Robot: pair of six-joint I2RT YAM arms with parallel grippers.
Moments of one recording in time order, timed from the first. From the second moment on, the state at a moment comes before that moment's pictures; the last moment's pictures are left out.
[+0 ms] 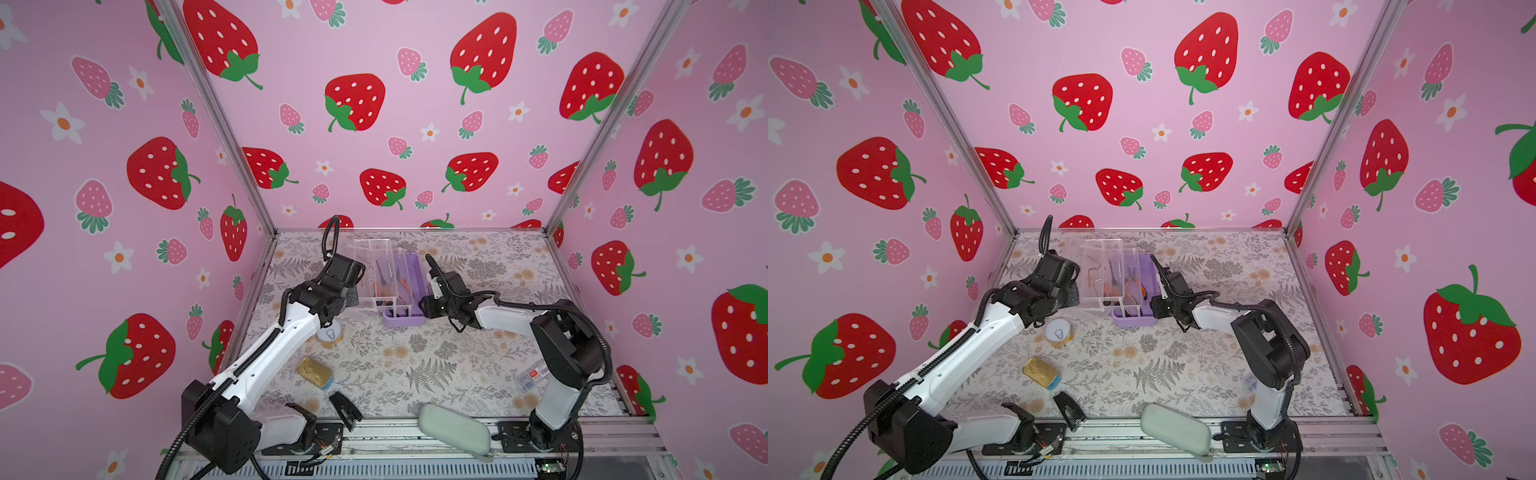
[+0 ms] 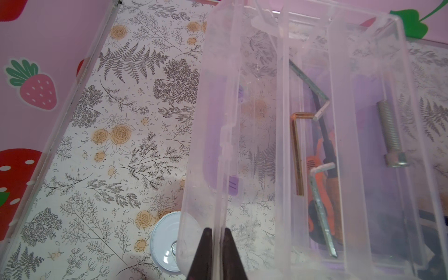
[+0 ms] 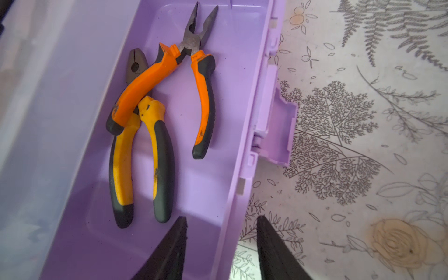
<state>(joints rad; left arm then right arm) -0.47 1.29 1.18 -0.85 -0.42 -0.54 0.73 1.80 0.99 0.01 -0.08 0.35</state>
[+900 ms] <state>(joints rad) -0.66 1.40 1.35 -0.95 -0.57 -0.52 0.73 1.81 0.98 0.01 -0.10 0.35</state>
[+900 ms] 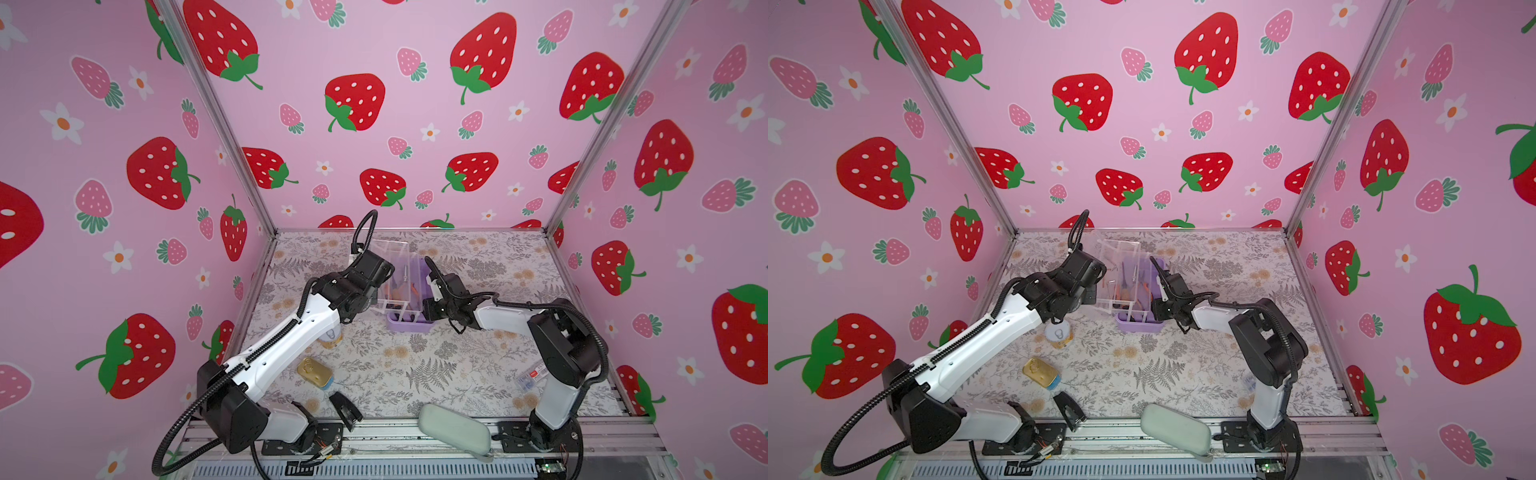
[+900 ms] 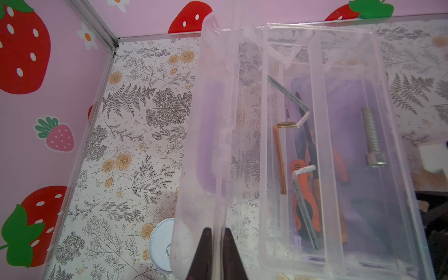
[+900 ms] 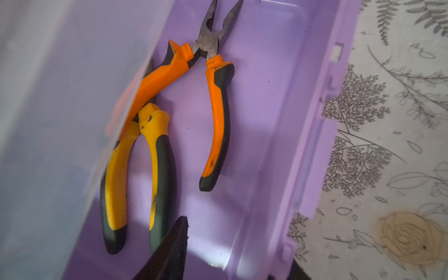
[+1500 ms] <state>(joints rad) -0.75 1.56 1.49 -1.03 -0.66 -0.51 0.72 1.81 0.98 0.01 -0.10 0.35</state>
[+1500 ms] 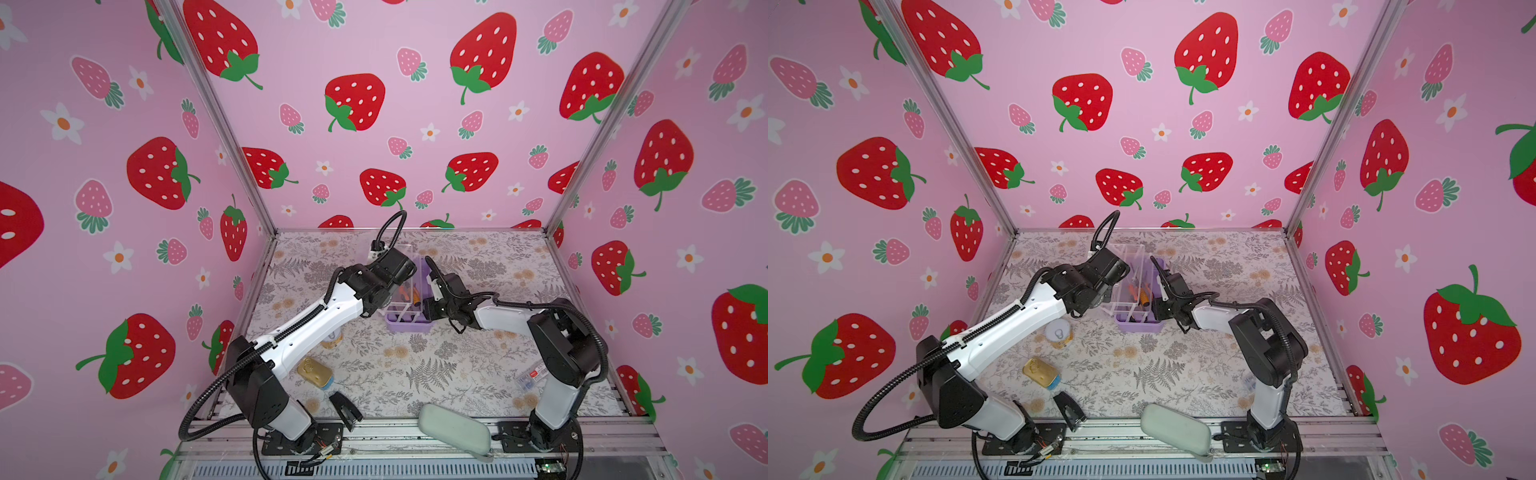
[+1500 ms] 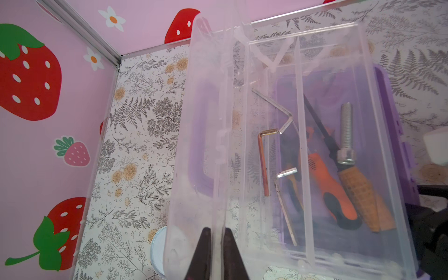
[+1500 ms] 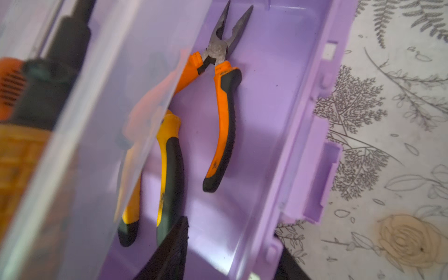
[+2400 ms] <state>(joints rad) -0.81 1.63 1.57 -0.95 -0.58 -0.52 0.72 1.84 1.00 0.03 -0.11 0.36</state>
